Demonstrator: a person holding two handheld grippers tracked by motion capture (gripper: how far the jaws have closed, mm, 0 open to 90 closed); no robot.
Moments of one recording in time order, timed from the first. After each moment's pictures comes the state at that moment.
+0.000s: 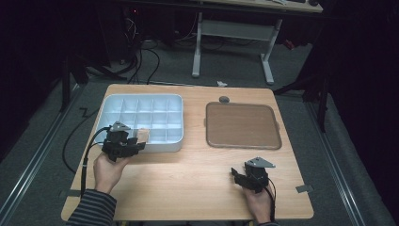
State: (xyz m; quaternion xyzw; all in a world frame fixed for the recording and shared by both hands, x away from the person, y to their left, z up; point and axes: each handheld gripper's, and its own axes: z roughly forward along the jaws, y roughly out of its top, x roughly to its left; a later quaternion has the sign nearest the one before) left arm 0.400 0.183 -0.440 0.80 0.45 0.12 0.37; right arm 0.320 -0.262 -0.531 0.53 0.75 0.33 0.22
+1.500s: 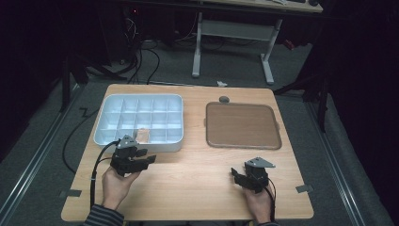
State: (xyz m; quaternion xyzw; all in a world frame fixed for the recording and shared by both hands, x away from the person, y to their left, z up) left arm 0.363 0.158 -0.455 0.81 0.42 0.10 0.41; right arm 0.320 -0.262 -0.531 0.53 0.75 0.33 0.22
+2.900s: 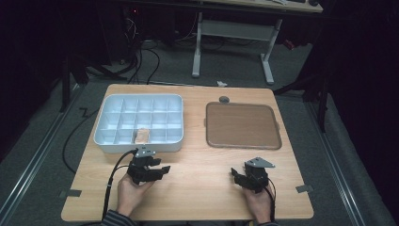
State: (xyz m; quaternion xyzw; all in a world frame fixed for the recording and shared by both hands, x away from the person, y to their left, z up) left arm 0.354 0.121 -0.490 0.82 0.40 0.07 0.40; right arm 0.320 -0.262 -0.531 0.53 0.75 0.33 0.23
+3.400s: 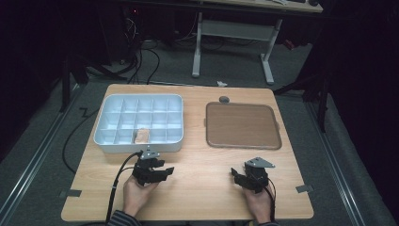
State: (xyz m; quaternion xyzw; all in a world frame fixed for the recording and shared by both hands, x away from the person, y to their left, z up) left arm 0.357 0.110 -0.507 0.82 0.40 0.06 0.40; right arm 0.320 -0.262 -0.531 0.53 0.75 0.33 0.23
